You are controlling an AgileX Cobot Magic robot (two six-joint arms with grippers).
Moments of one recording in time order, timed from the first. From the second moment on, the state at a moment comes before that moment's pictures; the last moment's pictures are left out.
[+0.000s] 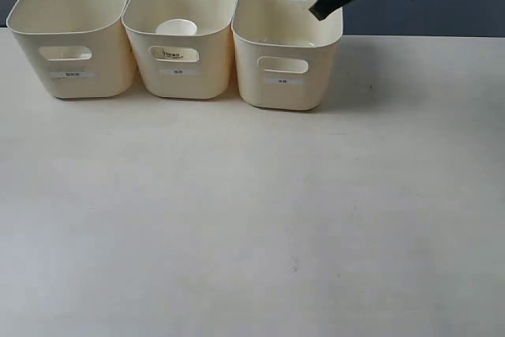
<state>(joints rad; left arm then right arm) -0.02 0.04 0.00 -0.03 -0.76 0.09 0.38 1.84 -1.50 -0.36 0.43 -0.27</state>
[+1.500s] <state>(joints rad) -0.02 0.04 0.00 -0.03 -0.76 0.09 0.34 2.23 -1.80 -0.10 0.21 -0.29</state>
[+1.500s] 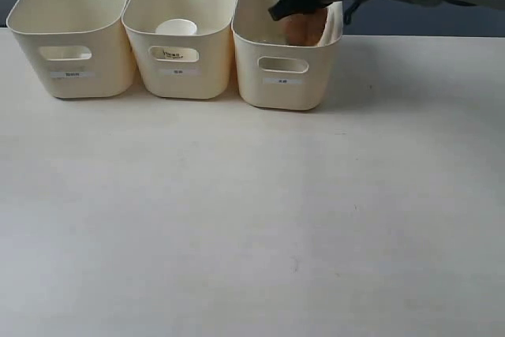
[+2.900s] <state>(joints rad) -0.02 0.04 0.00 -0.03 -0.76 0.09 0.34 1.21 -1.00 0.09 0.11 -0.39</state>
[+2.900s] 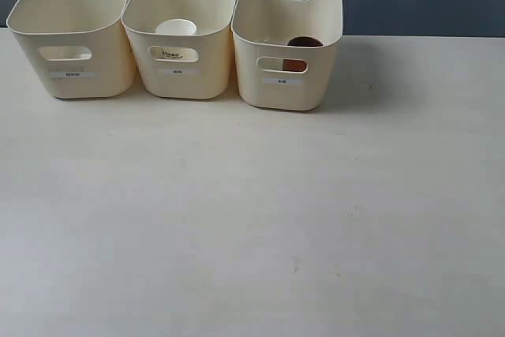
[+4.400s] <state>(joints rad) -0.02 0.04 0.00 -0.03 -0.76 0.09 -0.18 0.01 0.00 0.95 0.23 -0.38</state>
